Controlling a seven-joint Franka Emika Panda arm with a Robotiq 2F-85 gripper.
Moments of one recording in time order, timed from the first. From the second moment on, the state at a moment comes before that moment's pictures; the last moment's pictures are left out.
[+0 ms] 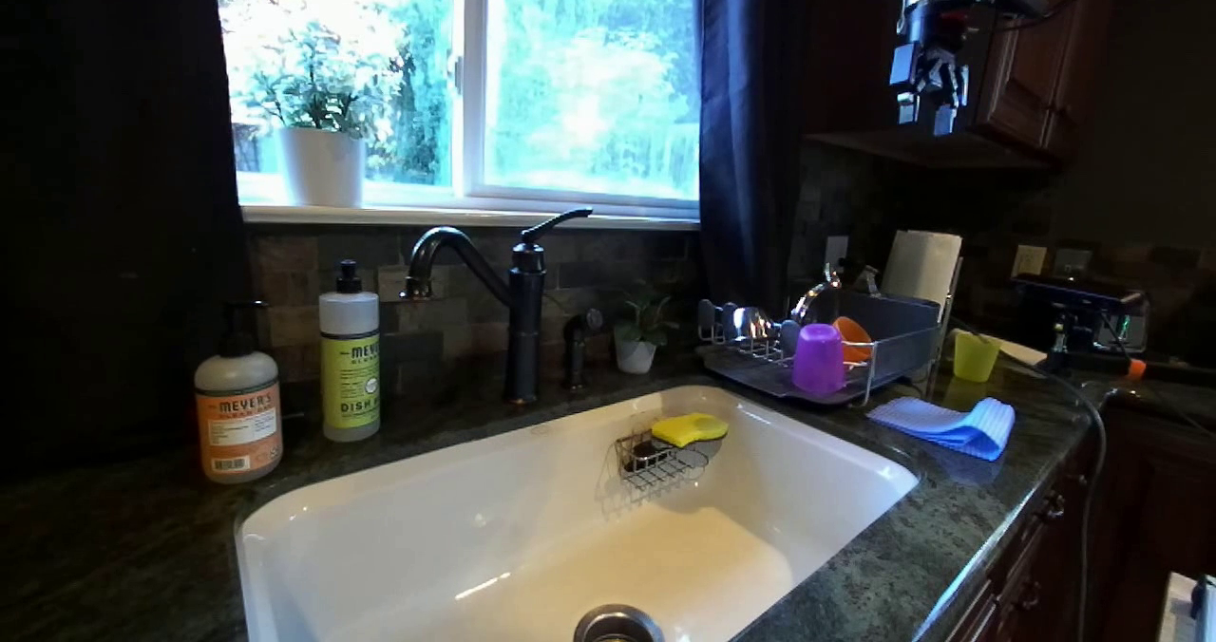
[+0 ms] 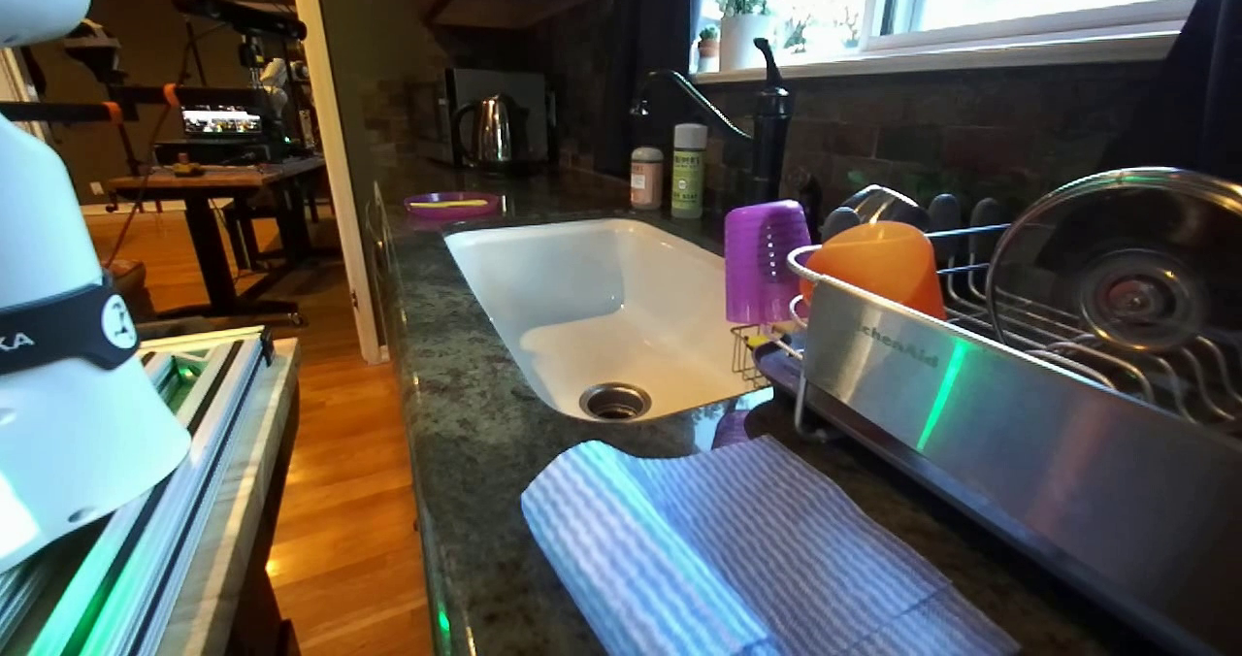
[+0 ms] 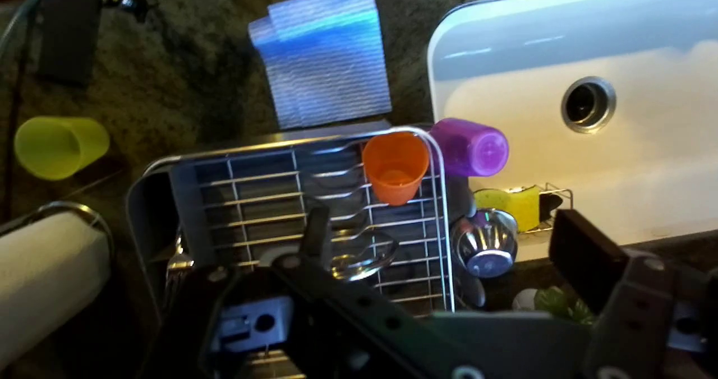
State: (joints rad) arm -0.20 -0.05 -0.30 -1.54 -0.02 1.40 -0.35
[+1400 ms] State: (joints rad) arm -0.26 0.19 -0.27 -1.44 0.06 1.84 -0.78
